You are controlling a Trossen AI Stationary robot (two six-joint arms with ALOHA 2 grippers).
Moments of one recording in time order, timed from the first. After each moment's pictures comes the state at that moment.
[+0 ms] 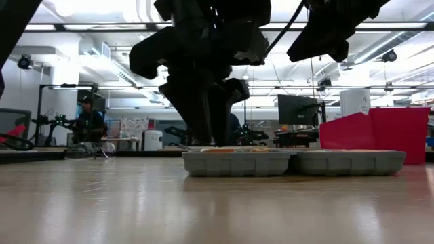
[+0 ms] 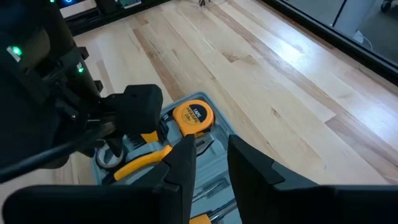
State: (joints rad) left arm -0.17 2.10 1.62 -0.84 0.11 0.28; right arm 0.22 1.11 0.80 -0.33 0.46 0.52
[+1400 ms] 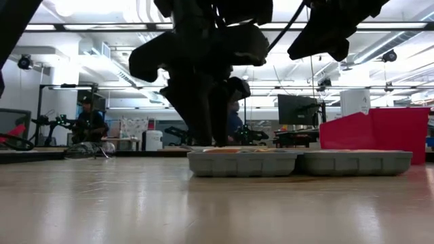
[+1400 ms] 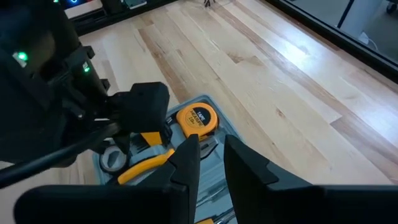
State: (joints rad) left arm -0.18 2.11 1.65 -0.87 0.06 0.30; right arm 0.23 1.11 0.80 -0.32 0.46 0.52
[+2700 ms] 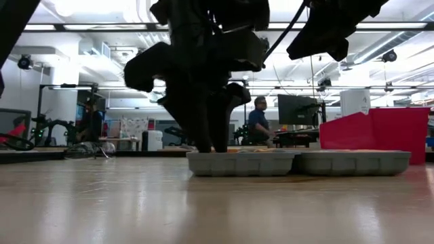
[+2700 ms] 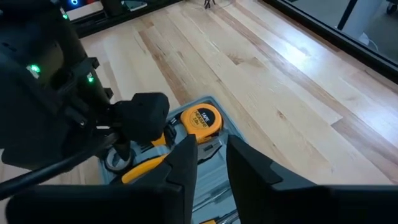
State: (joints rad) left arm -0.18 2.10 1.57 -0.78 0.07 0.33; right arm 0.23 1.11 0.80 -0.32 0.46 0.52
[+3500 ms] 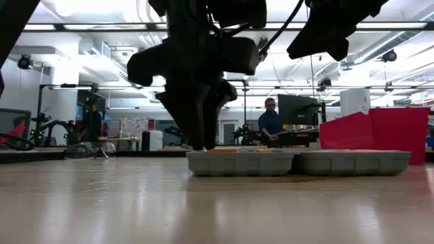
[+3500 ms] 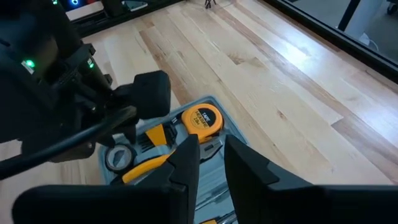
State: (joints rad) left arm -0.19 2.10 1.62 -0.89 -0.01 0.17; right arm 0.24 1.11 0.80 -0.32 0.46 0.52
